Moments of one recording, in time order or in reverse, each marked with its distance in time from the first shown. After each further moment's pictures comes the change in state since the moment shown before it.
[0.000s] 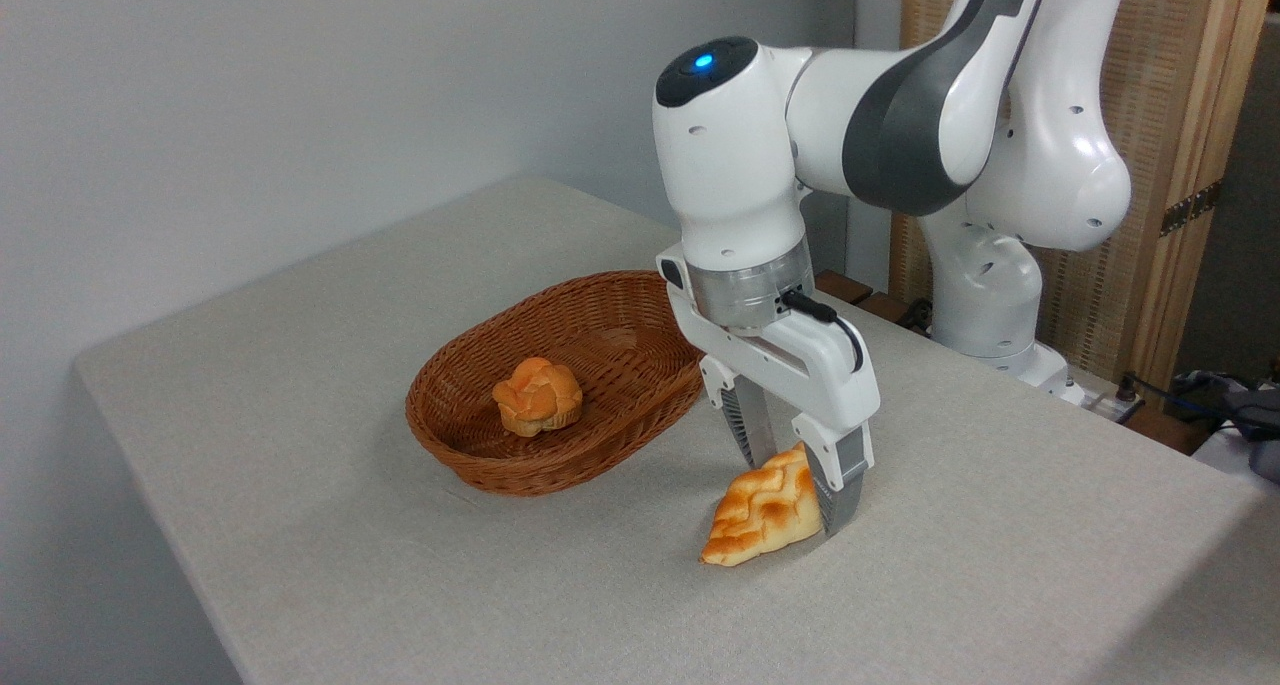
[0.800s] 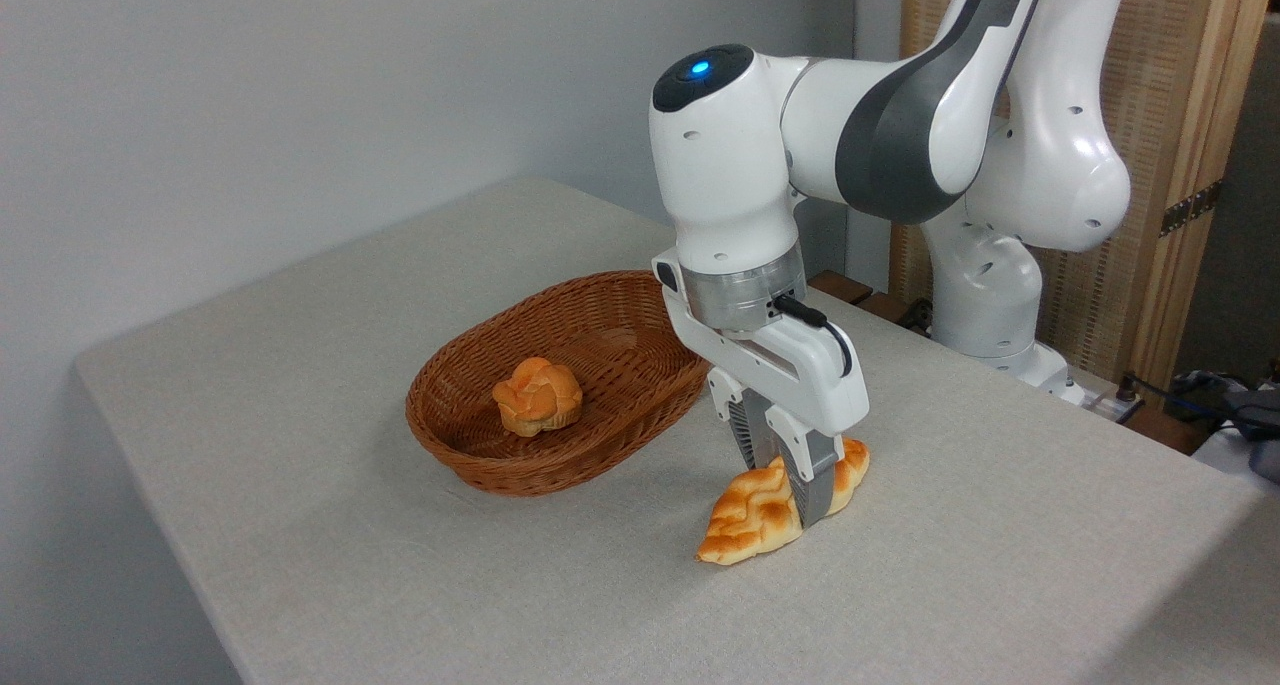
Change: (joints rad) arm -0.012 0.003 0.000 -0.008 0.000 0.024 0.000
